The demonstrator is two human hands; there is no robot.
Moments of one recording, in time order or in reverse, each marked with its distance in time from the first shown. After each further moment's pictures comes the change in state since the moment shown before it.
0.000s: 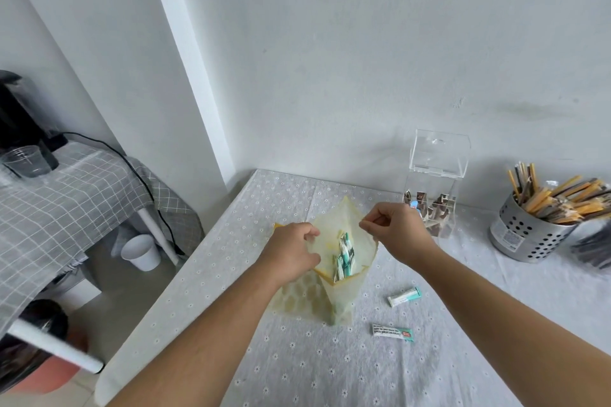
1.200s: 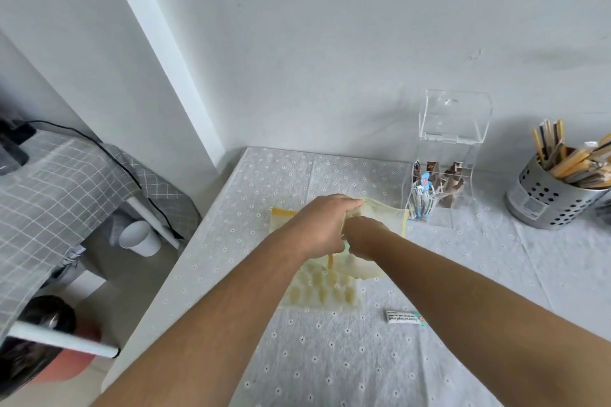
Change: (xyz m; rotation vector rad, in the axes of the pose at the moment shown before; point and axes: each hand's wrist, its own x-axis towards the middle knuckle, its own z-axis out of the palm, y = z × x) left_hand 0.044 0.030 0.005 0.261 -0.271 0.258; right_hand 0.053 0.052 0.100 -0.881 -0.629 -0.027
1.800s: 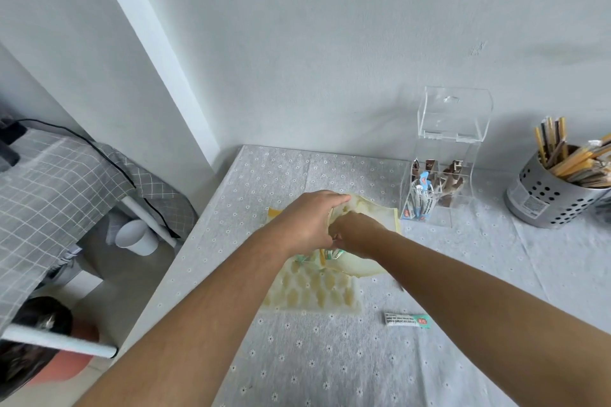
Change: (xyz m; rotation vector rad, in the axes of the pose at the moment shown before) left_hand 0.005 -0.010 -0.009 -0.033 -0.002 -0.019; right_hand 0.007 0.002 -0.004 0.116 0.098 -0.133
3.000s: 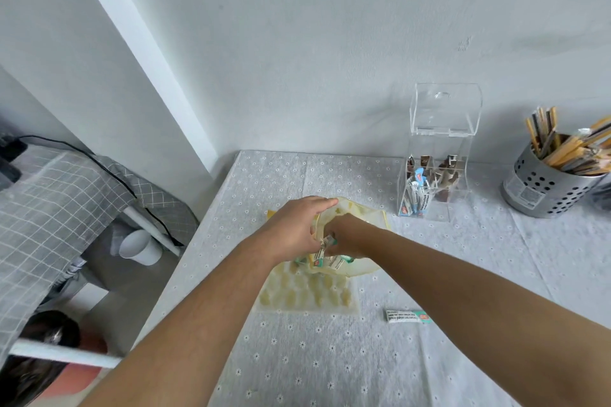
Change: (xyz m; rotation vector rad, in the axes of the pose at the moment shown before) left_hand -0.001 -0.021 0.007 -0.057 0.008 -0.009; right_hand -0.010 -0.014 -0.010 0.243 -0.088 0.040
